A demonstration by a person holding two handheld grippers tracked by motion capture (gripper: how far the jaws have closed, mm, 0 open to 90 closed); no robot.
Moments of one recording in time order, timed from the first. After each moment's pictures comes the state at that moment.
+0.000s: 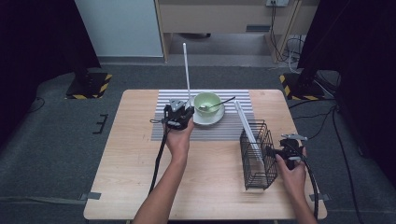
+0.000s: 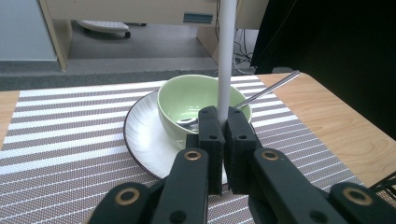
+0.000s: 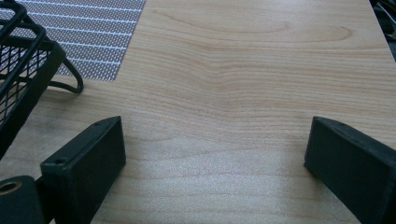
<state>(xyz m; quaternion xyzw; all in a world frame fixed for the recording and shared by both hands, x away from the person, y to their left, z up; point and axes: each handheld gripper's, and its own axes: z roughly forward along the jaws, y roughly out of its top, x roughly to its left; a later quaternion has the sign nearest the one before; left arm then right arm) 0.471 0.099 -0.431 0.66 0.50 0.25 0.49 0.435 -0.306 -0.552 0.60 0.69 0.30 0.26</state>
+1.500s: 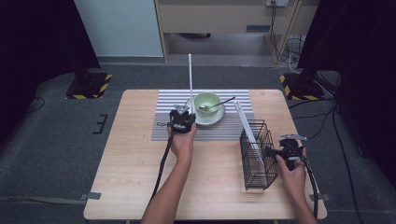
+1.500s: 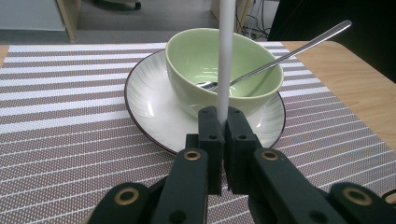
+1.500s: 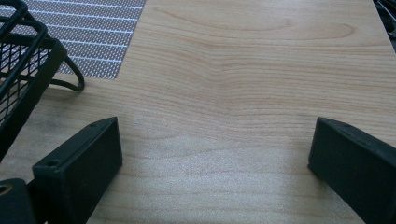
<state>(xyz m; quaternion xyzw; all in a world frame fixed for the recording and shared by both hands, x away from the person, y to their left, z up) 0.487 0.090 -0.472 0.68 0.53 0.24 0.45 0.435 -0.304 -0.552 0.61 0.69 0.30 0.26</state>
